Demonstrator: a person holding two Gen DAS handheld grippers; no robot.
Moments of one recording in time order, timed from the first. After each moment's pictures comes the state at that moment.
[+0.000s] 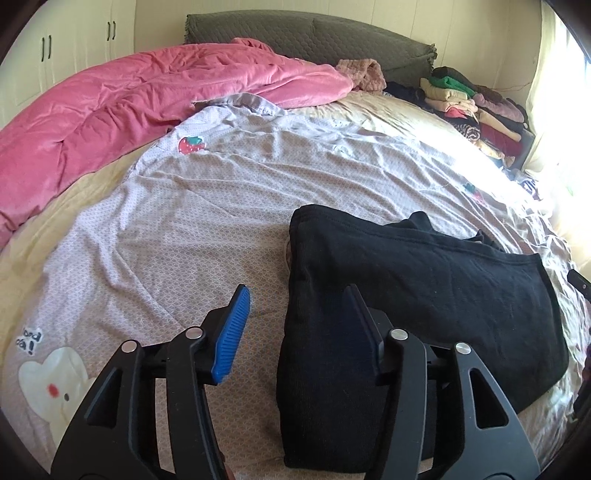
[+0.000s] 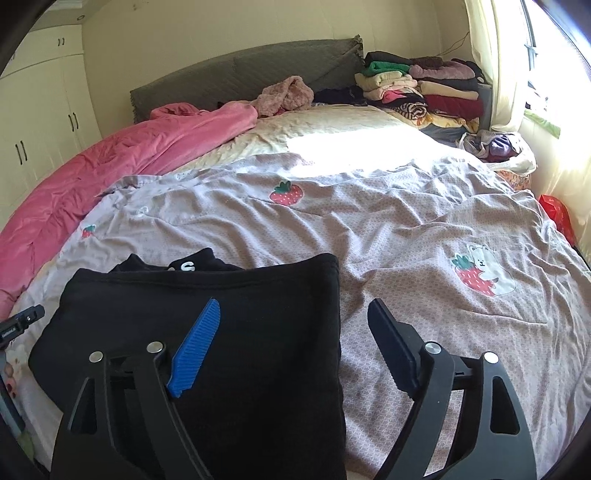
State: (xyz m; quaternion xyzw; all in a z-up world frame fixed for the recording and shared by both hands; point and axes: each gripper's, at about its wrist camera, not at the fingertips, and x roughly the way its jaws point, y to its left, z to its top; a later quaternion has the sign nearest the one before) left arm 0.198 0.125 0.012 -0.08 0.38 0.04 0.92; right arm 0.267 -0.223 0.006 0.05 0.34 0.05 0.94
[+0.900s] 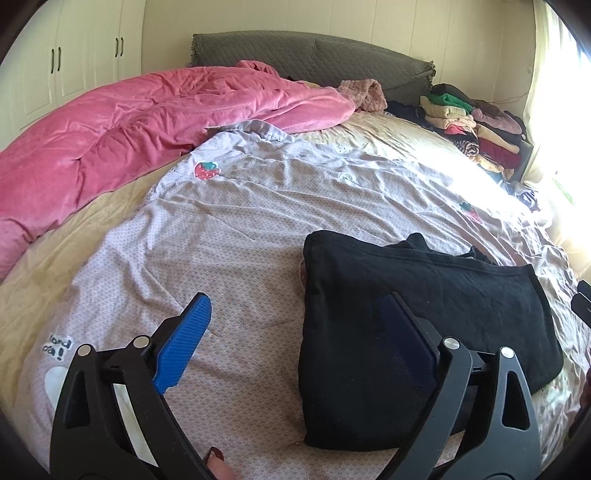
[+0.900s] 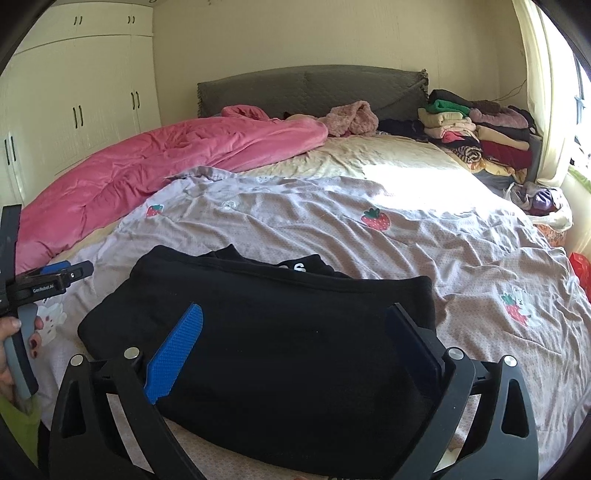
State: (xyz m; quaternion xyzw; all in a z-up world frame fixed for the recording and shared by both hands) left arm 0.174 0.134 0.038 -0.07 0.34 0.06 0.93; right arm 0.222 -0.130 0.037 -0.01 0.30 0.14 0.94
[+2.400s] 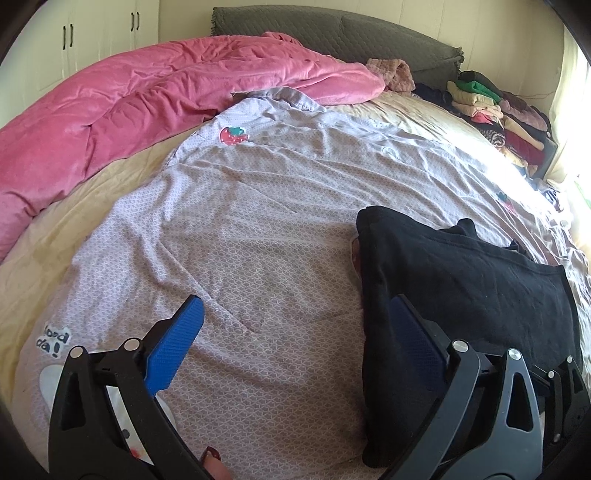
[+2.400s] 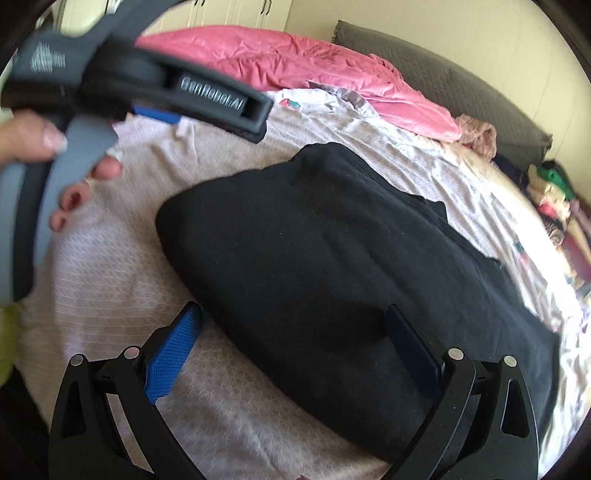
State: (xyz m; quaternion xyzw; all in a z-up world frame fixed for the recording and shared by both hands) left arm 0.195 0.171 0.005 -0.08 0.39 0.09 0.91; right arm 0.196 0.079 -0.061 -0.25 0.34 0.27 0.87
